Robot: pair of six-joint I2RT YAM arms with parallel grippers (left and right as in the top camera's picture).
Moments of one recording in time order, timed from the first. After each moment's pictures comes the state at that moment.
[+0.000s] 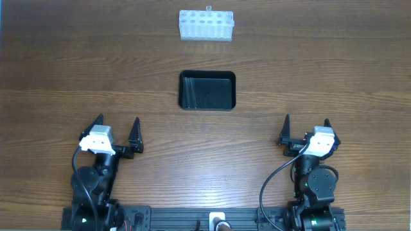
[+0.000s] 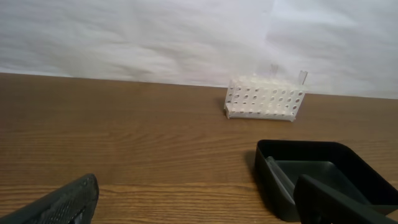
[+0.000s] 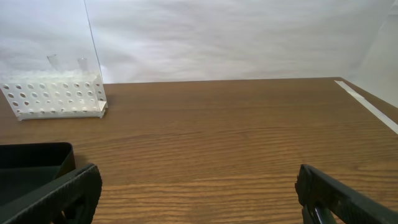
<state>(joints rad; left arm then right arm) -0.07 0.01 0.01 -0.07 0.06 -0.12 0.10 0.01 0.01 -0.05 0.23 0.00</state>
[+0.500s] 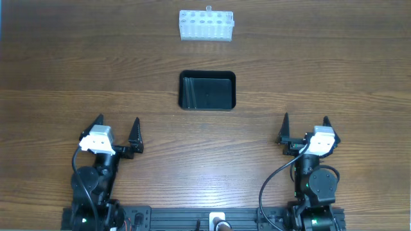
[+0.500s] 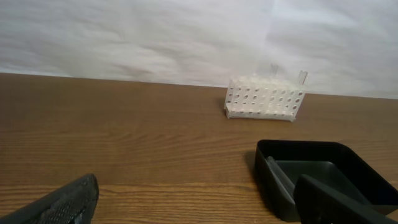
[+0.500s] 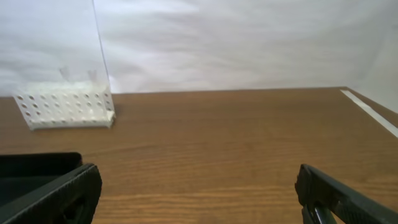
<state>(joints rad) -0.07 0.01 0.01 -0.07 0.06 -0.12 0.10 0.04 0.02 0.00 0.19 0.00</state>
